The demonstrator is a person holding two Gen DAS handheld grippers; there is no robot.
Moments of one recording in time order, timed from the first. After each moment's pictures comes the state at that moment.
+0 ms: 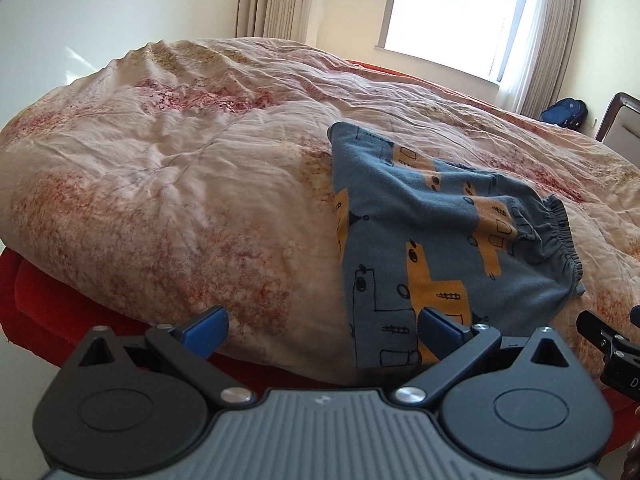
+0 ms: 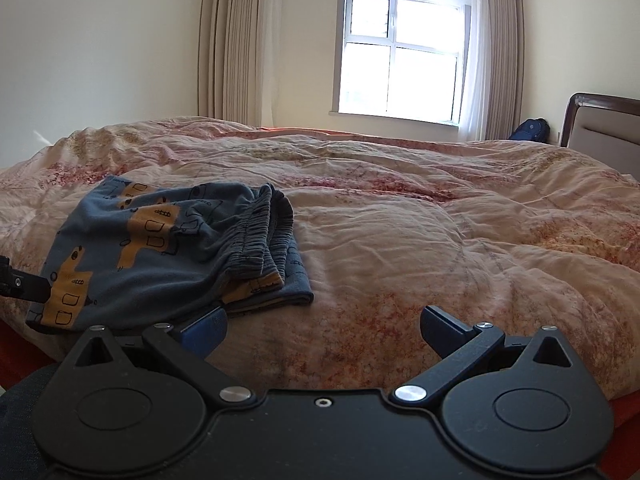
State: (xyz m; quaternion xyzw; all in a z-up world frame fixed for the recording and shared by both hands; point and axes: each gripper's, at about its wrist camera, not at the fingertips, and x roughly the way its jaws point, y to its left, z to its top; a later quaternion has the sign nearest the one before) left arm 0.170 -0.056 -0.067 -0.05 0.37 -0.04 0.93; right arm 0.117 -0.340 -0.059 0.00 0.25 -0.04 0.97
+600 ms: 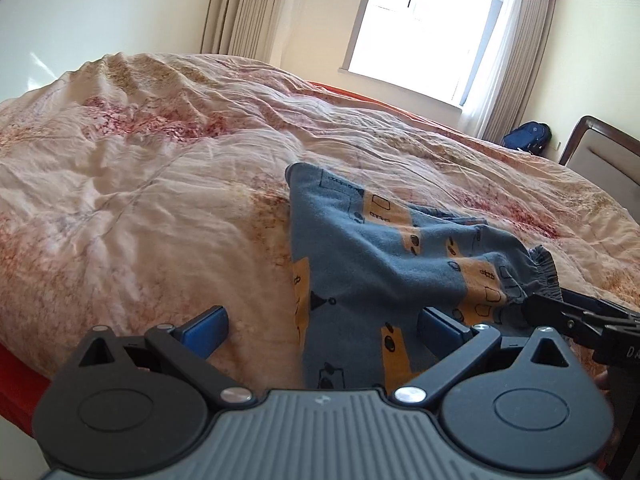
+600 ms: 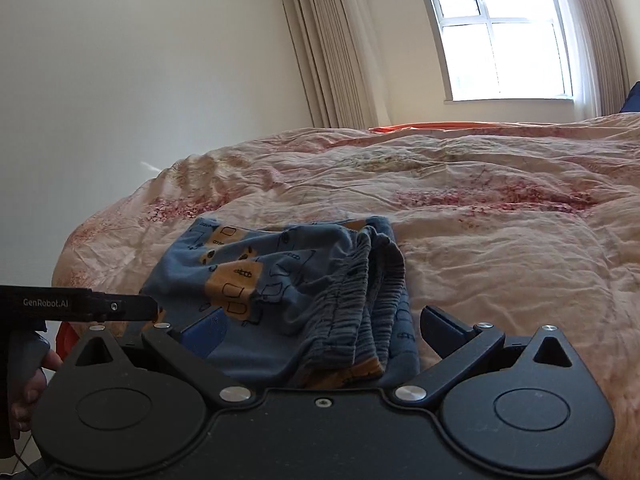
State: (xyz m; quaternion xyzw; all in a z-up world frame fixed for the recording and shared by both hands) left arm 0.226 -0.062 -0.074 -0.08 0.33 -0.11 0.93; right arm 0.193 -0.357 -0.049 0.09 0.26 0.16 0.95
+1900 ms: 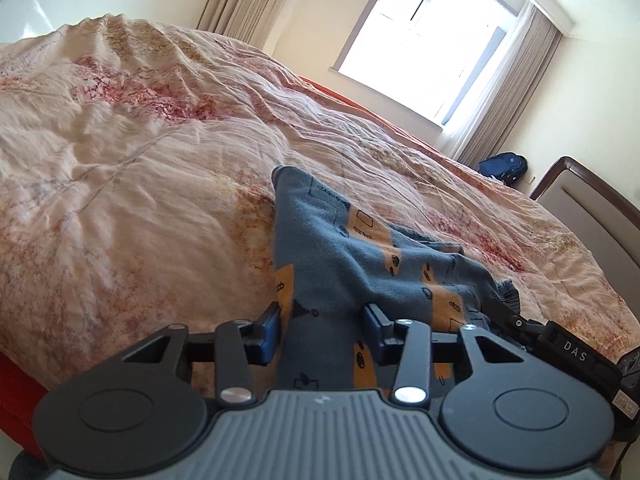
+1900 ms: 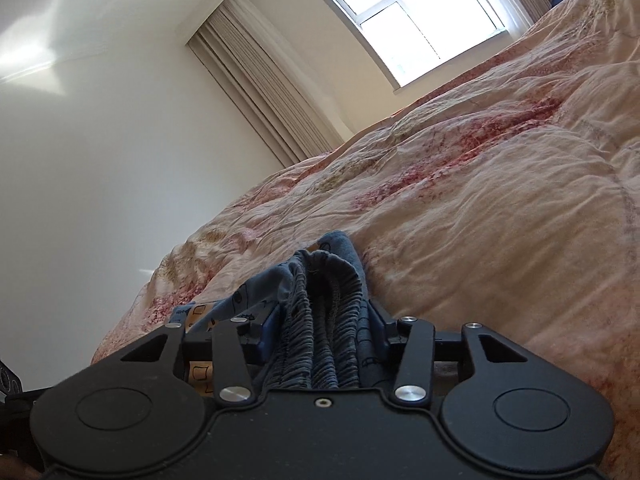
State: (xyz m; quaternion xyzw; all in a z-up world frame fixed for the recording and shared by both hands) left arm 0.232 -0.047 -0.073 -0.16 0.33 -0.14 0.92; right arm 0.214 -0.392 -0.084 0.30 0.22 0.12 0.92
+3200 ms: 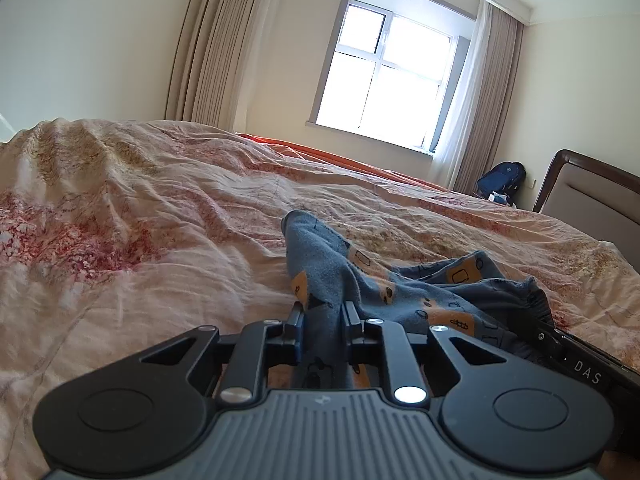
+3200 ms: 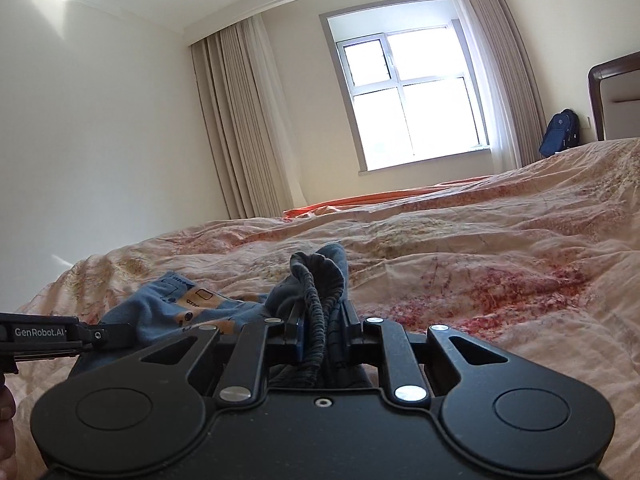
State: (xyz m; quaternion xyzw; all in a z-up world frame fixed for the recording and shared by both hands) left arm 0.345 -0.093 -0.044 -0.08 0.25 -0.15 0.95; right arm 0.303 -0.352 -0.050 0.13 0.14 0.01 0.98
